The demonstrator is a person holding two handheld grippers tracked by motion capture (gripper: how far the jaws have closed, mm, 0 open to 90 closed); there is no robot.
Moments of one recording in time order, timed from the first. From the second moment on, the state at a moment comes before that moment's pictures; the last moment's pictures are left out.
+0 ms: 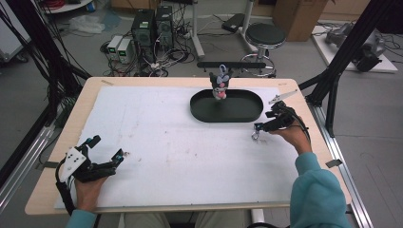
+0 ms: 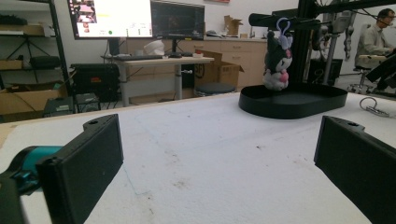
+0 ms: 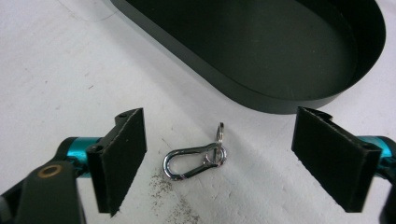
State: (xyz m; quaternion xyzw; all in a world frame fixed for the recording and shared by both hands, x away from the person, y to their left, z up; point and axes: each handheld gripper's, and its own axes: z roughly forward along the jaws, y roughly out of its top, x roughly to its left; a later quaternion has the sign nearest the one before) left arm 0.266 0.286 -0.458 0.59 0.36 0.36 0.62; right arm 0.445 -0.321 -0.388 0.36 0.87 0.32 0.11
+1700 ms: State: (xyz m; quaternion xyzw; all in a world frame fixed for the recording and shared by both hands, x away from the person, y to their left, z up) left arm 0.266 0.286 -0.458 0.59 0.36 0.37 0.62; right arm 0.460 -0.319 -0.409 0.40 0.88 0.26 0.05
